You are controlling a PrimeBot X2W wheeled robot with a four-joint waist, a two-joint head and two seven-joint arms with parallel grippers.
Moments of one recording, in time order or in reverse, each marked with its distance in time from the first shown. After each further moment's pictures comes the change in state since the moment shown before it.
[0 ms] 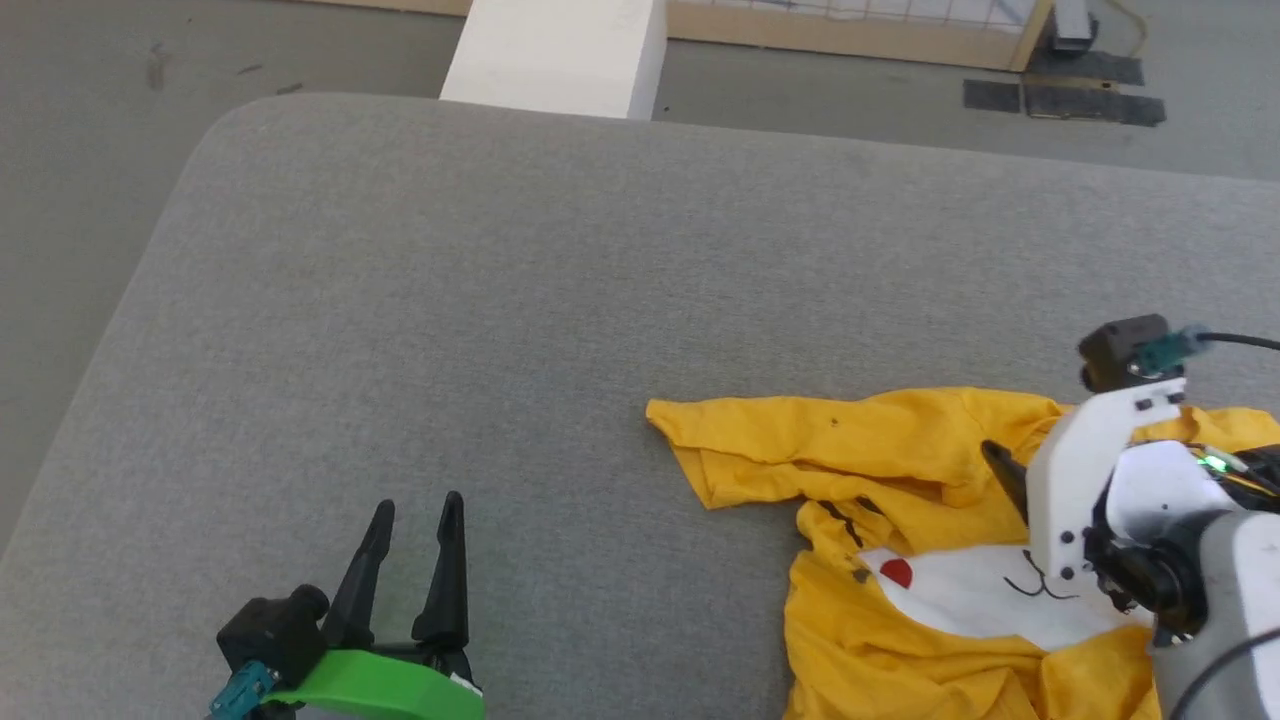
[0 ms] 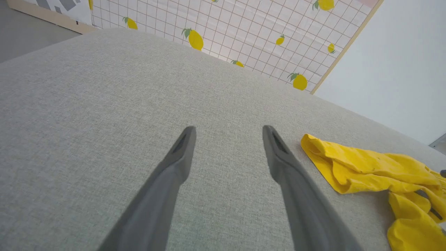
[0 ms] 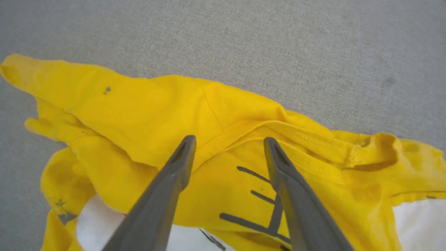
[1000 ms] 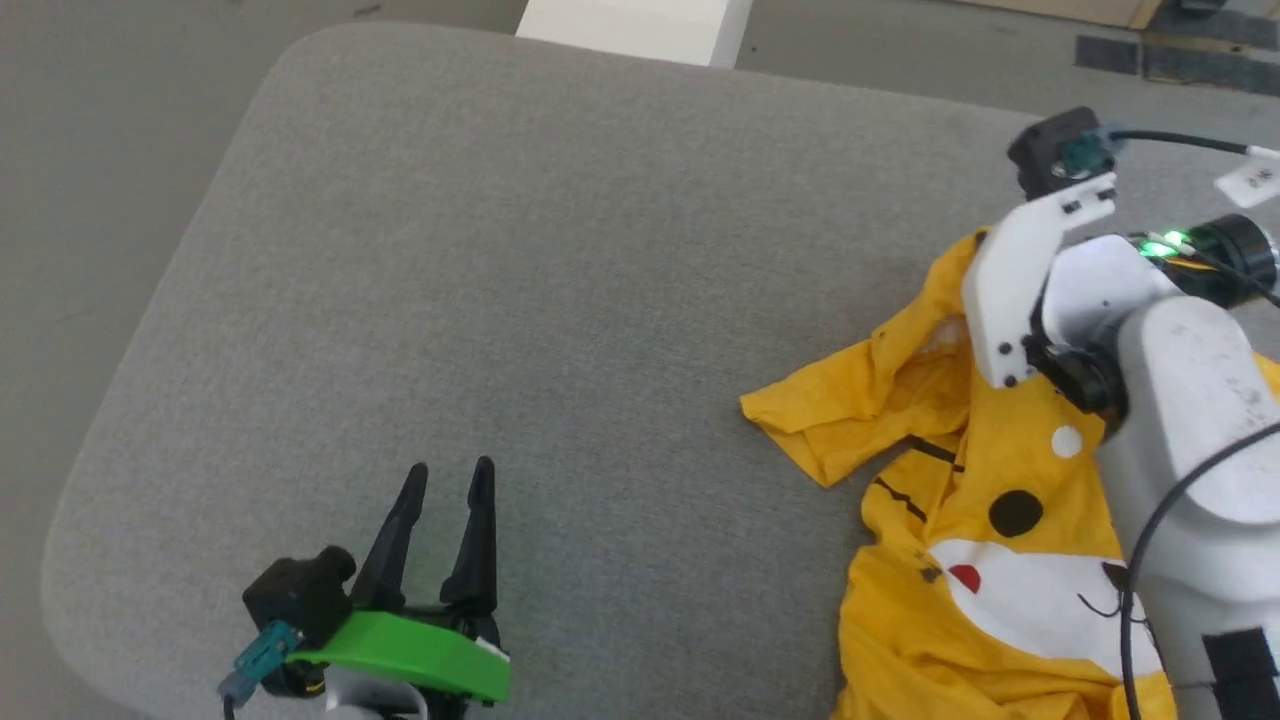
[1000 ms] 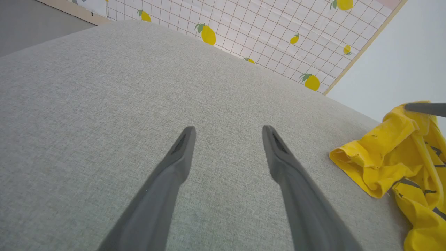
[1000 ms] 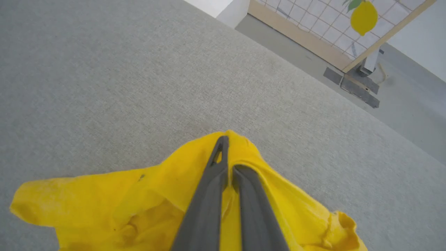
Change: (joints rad) left arm -0.067 -0.002 -0.049 0.027 -0.042 0.000 0.000; right arm -0.429 -0.013 0.160 0.366 -0.122 0.000 -0.175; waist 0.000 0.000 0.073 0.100
